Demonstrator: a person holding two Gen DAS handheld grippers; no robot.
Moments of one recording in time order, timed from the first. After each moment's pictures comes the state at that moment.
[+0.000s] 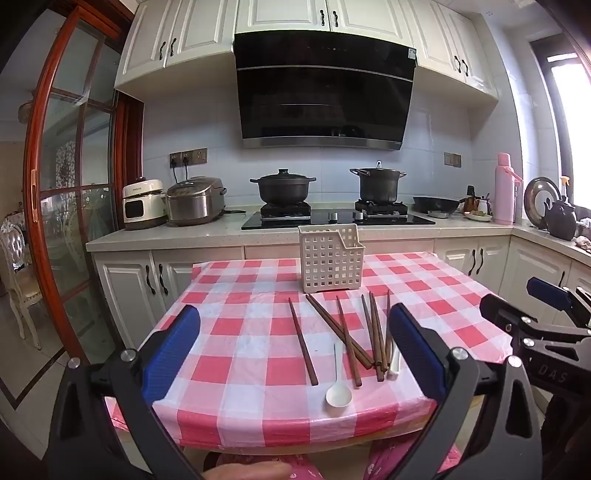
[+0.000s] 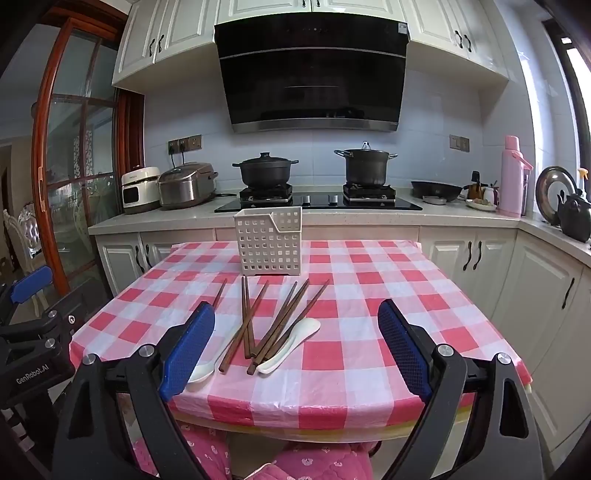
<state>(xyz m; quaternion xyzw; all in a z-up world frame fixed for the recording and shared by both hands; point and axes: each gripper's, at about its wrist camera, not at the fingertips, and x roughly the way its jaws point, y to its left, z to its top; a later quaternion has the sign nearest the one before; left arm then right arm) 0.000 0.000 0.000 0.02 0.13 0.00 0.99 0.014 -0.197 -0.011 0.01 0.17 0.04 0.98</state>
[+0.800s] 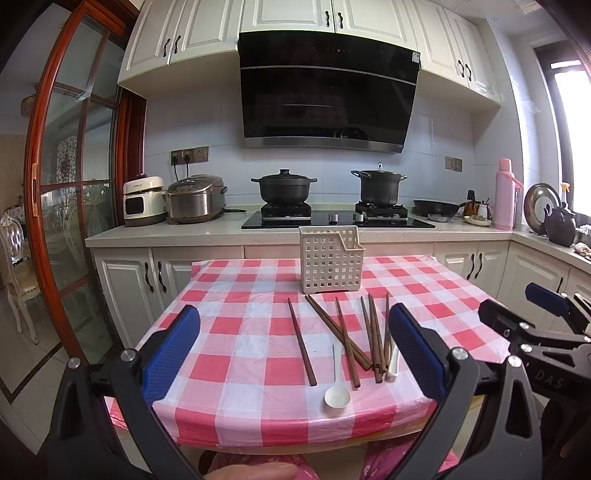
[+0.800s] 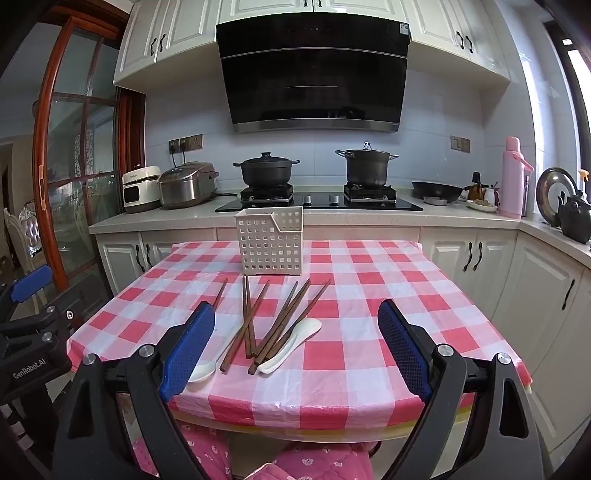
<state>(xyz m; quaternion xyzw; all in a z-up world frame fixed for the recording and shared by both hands) -0.001 -0.001 0.001 0.01 0.13 0.00 0.99 0.015 -0.197 -0.011 0.01 0.17 0.05 0.98</state>
